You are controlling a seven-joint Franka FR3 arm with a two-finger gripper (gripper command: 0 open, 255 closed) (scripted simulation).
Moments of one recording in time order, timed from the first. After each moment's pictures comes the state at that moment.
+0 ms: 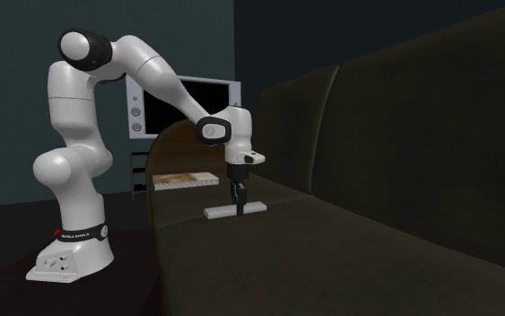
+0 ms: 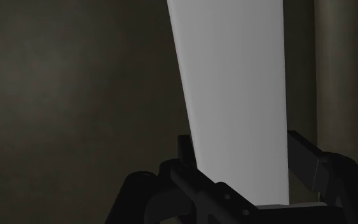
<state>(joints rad) 0.00 -0.01 0.01 -2.37 0.01 2.34 -0.19</state>
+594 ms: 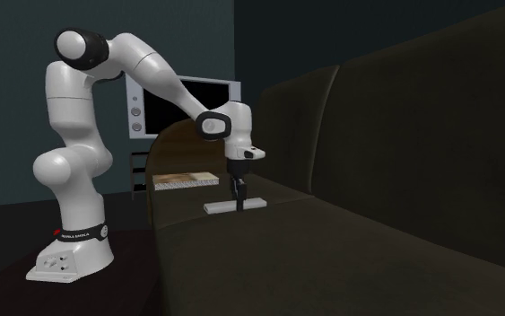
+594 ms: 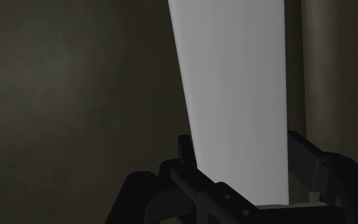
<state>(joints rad) 0.00 -0.03 0.01 -2.35 0.01 2.30 -0.19</state>
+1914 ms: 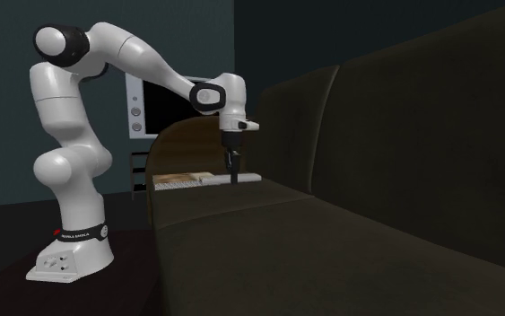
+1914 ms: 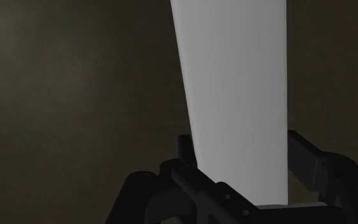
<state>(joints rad) 0.01 -0.20 0.03 -2.29 0.02 2.07 -0.15</state>
